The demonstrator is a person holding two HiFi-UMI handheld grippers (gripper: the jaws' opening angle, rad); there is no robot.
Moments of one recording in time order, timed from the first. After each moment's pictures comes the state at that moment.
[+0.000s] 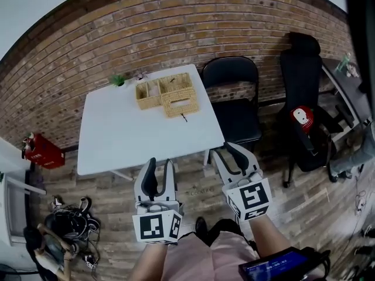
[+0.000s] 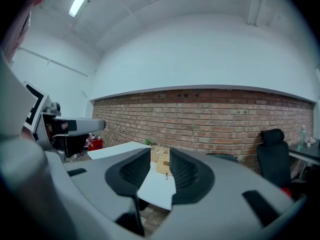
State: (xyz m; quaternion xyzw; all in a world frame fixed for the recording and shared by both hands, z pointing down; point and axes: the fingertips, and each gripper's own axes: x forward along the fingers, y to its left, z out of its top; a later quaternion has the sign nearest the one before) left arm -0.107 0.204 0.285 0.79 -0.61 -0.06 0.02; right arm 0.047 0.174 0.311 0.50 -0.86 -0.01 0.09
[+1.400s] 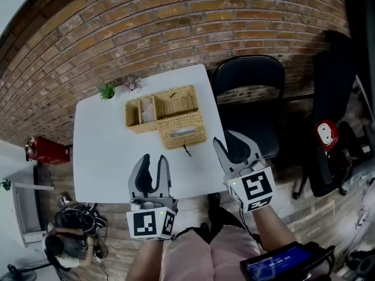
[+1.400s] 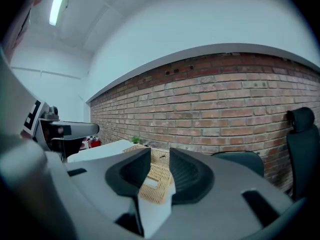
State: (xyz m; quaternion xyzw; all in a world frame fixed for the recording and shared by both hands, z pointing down) left arm -0.094 -0.043 0.337 0.76 -0.64 0.01 0.05; right arm 0.070 -0.094 0.366 0.46 -0.88 0.06 0.10
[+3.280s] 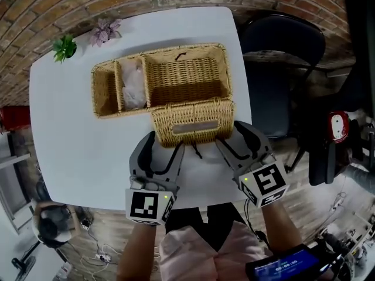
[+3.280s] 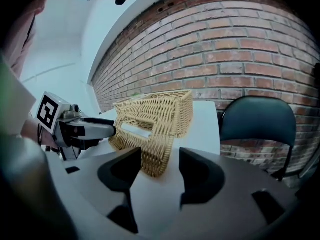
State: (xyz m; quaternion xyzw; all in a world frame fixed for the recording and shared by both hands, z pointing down) left arm -0.111 -0.136 0.549 0.80 -0.55 0.12 0.21; right arm 0.025 -0.154 0.565 0.37 -0.87 0.20 0.25
